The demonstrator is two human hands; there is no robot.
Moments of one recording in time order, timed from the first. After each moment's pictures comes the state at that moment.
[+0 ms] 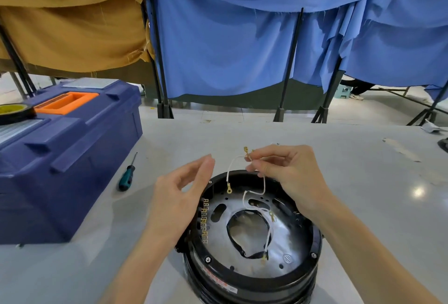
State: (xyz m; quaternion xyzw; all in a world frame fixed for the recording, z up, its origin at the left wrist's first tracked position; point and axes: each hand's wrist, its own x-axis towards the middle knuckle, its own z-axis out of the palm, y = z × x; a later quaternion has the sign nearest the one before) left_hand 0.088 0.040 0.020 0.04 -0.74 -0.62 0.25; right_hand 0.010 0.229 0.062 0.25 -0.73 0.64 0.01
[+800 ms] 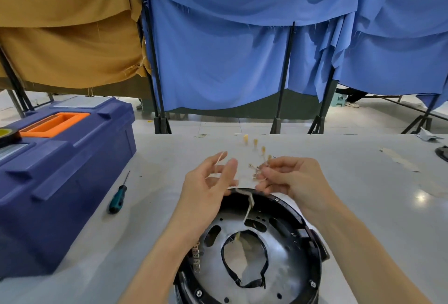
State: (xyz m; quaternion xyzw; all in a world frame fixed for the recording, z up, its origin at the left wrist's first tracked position) left_hand 0.041 0.073 0.046 0.02 -0.74 -0.65 0.18; right_hand -0.027 0.246 0.058 0.12 -0.63 0.76 -0.08
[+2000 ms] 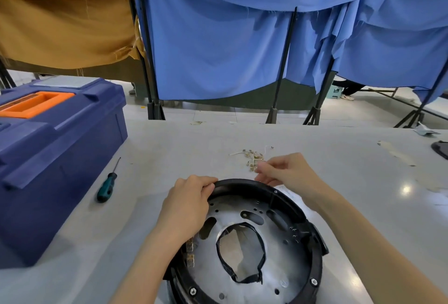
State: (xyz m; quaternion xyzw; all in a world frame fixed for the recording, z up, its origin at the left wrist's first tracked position) left_hand 0.028 0.047 0.002 0.09 -0.93 -0.33 0.12; right_hand -0.079 0.253 0.020 0.17 -0.80 0.56 -0.09
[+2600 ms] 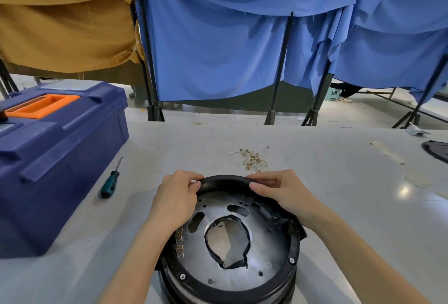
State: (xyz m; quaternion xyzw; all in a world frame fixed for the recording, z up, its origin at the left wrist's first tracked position) left_hand 0.034 0.035 0.001 0.13 -0.92 -0.34 0.13; right_hand -0.043 0.262 0.003 0.20 -0.77 0.59 -0.14
